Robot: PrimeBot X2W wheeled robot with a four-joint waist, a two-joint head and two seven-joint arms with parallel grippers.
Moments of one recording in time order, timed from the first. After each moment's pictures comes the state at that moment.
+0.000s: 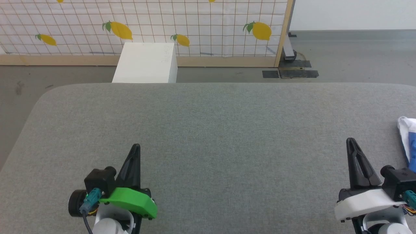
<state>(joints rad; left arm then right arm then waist) -0.08 0.06 -0.06 0.21 -0.20 -0.10 -0.23 0.03 -0.05 -0.11 -0.02 0.06 0.13 -0.13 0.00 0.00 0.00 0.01</state>
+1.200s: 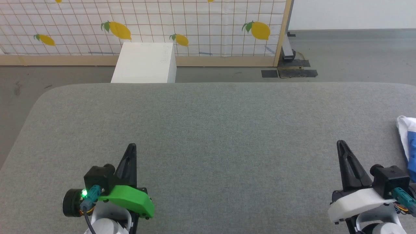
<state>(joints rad) -0.07 0.06 -0.04 0.14 -0.14 -0.07 -0.16 0.03 -0.05 -0.07 -0.01 0.05 0.13 -0.09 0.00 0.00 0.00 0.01</state>
